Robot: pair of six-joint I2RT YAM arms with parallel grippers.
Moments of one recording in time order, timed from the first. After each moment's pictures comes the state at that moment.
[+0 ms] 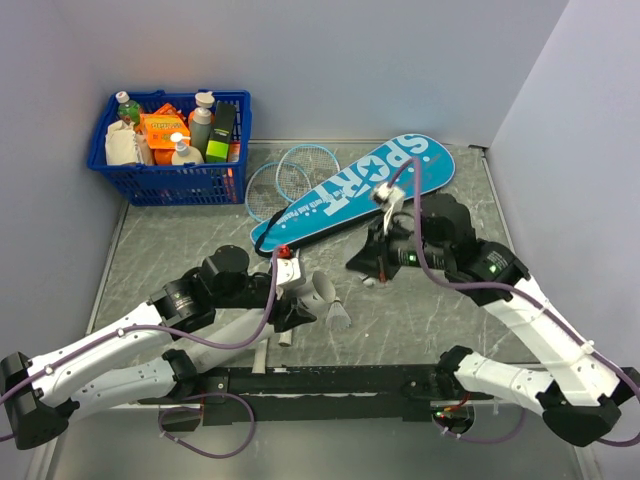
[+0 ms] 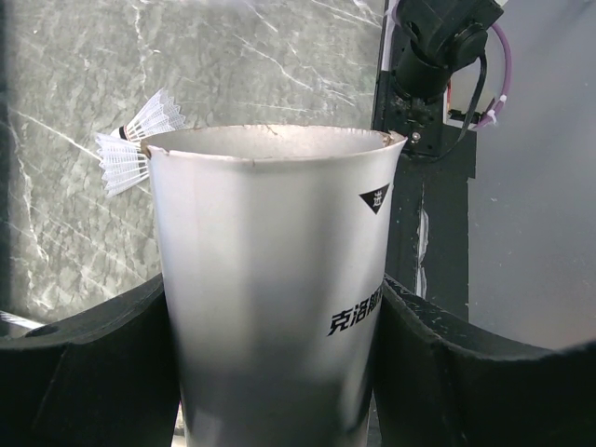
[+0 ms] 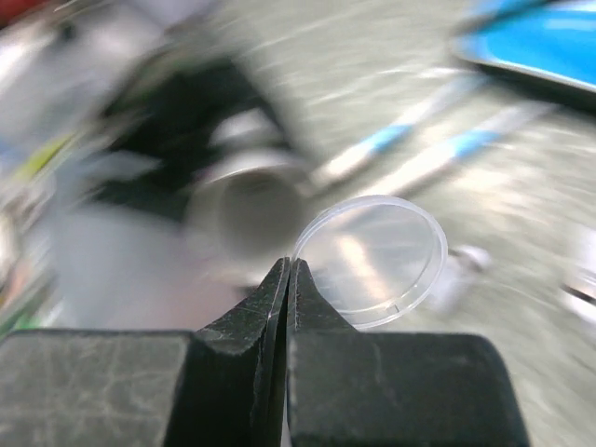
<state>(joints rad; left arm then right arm) -0.95 0.87 0.77 -0.24 0.45 0.08 0.74 0.96 1.22 -0.71 -0.51 0.27</state>
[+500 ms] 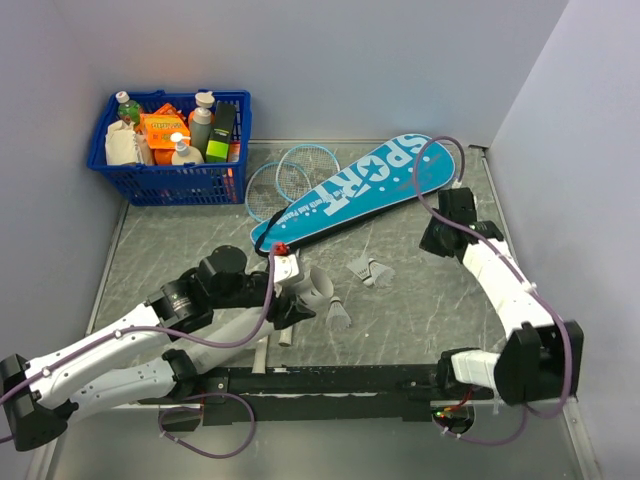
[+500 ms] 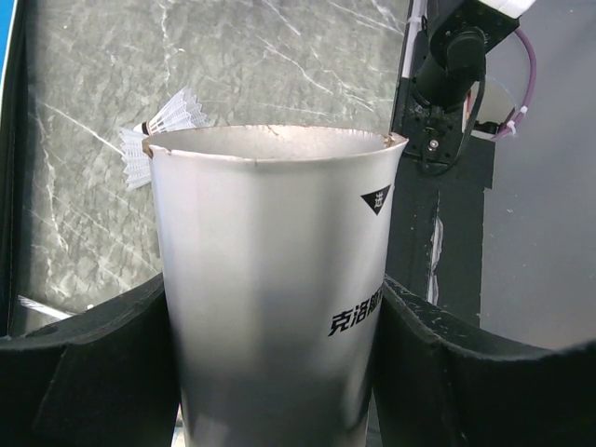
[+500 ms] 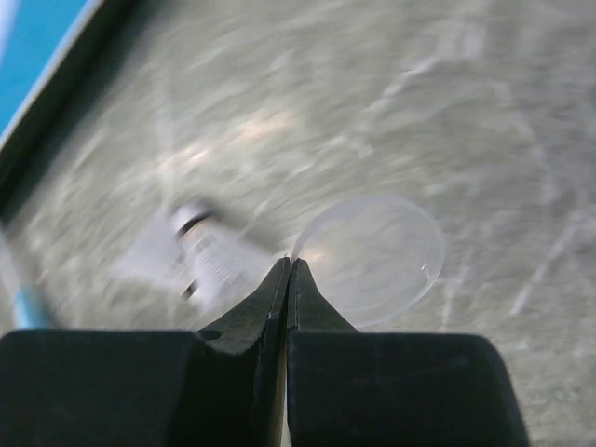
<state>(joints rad) -0.95 0.86 0.77 -0.24 0.39 0.06 0.14 1.20 0.96 -0.67 0.07 0.48</state>
